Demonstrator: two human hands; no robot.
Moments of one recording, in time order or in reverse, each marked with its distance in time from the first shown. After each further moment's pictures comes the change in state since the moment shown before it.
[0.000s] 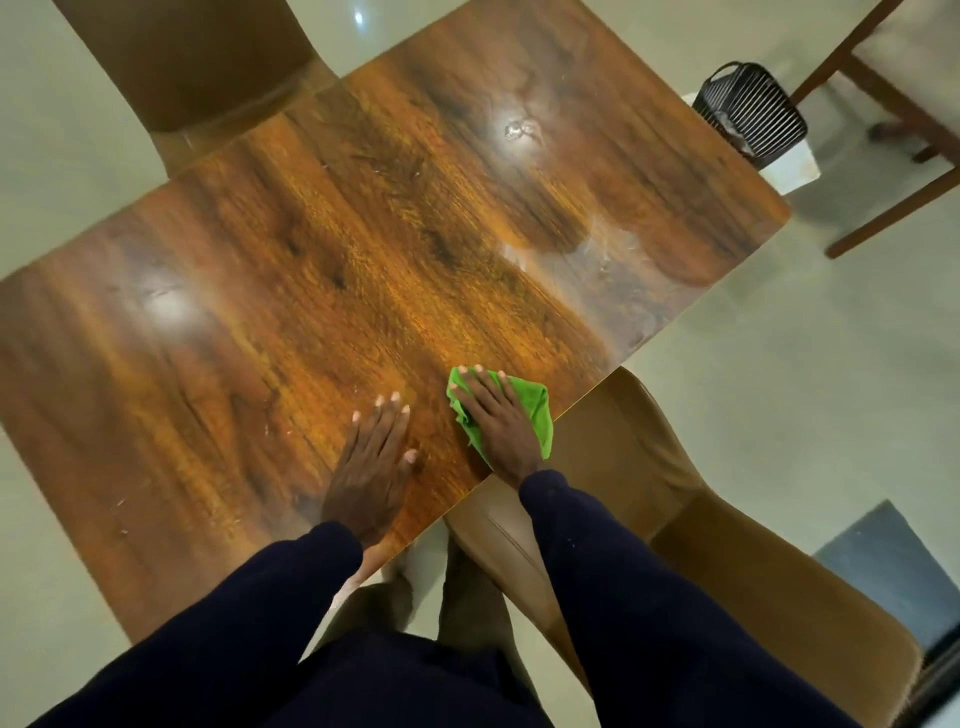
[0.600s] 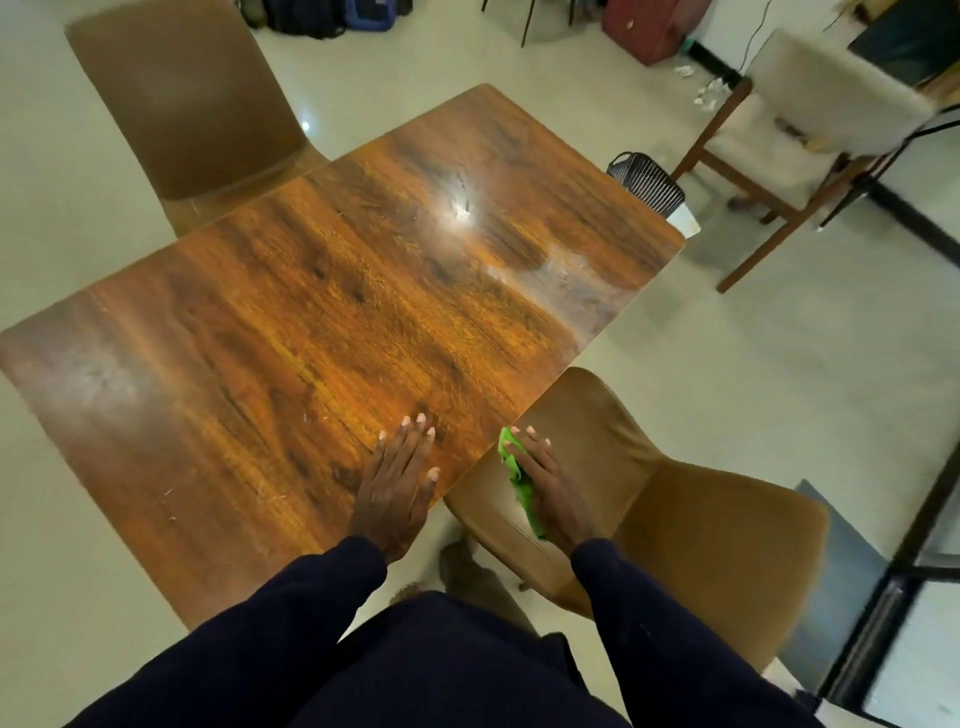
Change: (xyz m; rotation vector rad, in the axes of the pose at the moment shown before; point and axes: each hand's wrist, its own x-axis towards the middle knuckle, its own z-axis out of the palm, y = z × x) left_hand -0.102 -0.001 -0.041 -0.143 0.121 0.214; right_hand -0.165 -0.134 -0.064 0.042 0.165 0.237
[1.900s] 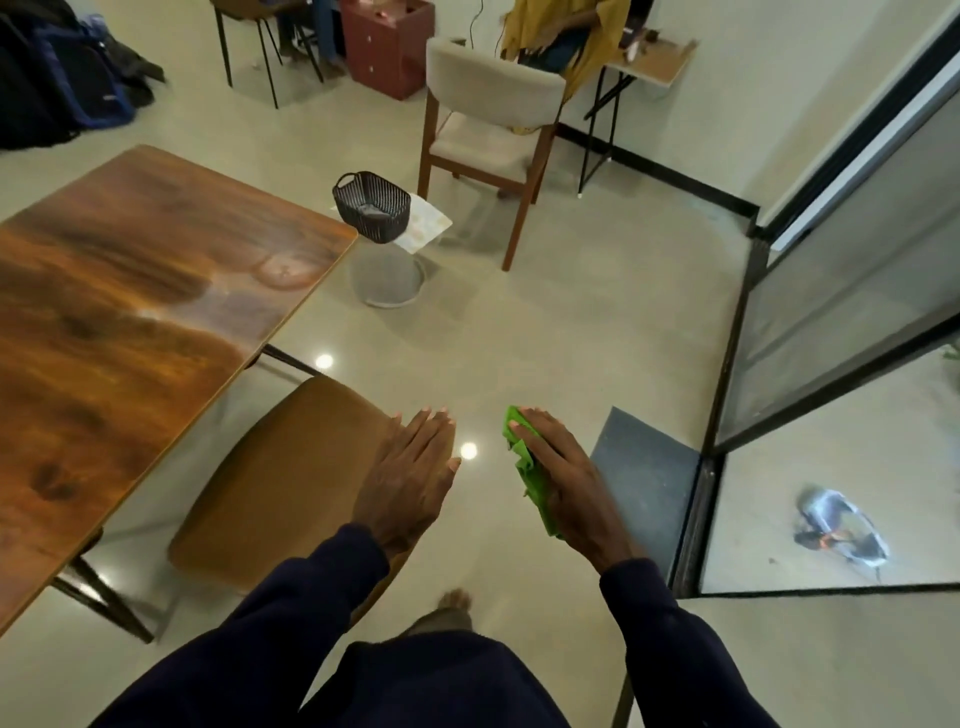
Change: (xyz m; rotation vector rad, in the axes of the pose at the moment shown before) left_hand 0.060 0.551 0.144 -0.056 0.042 0.521; right_hand -0.355 0.287 -0.356 -0.066 0.351 0.119
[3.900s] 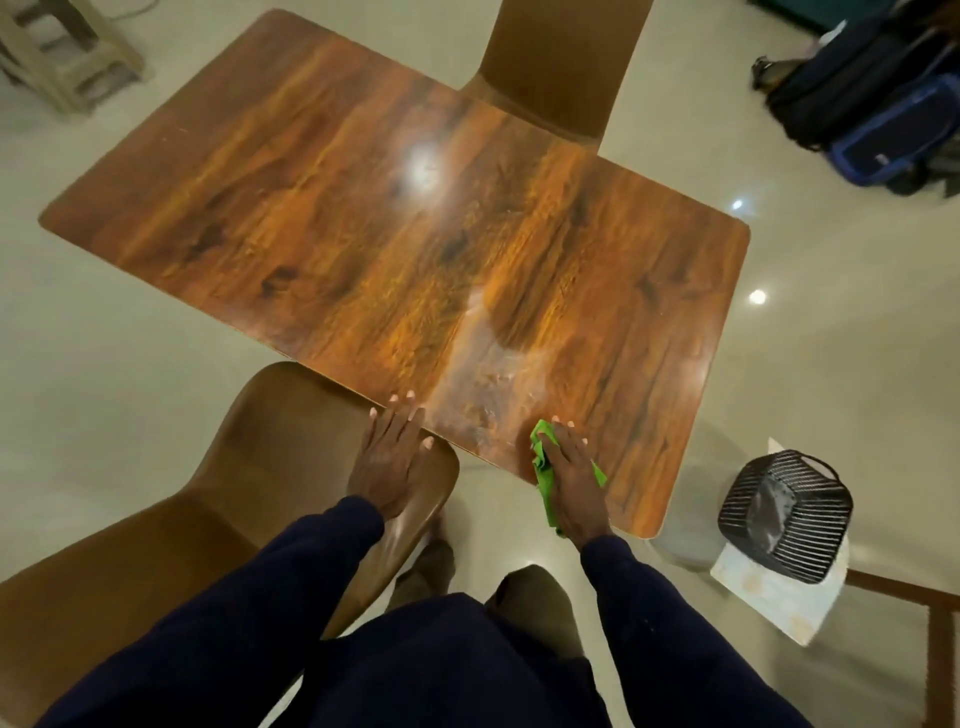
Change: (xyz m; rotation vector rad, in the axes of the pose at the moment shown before) left_hand 0.170 -0.370 0.116 0.311 0.434 -1.736; right_hand 0.687 0.082 0.445 0.084 -1.011 -0.941
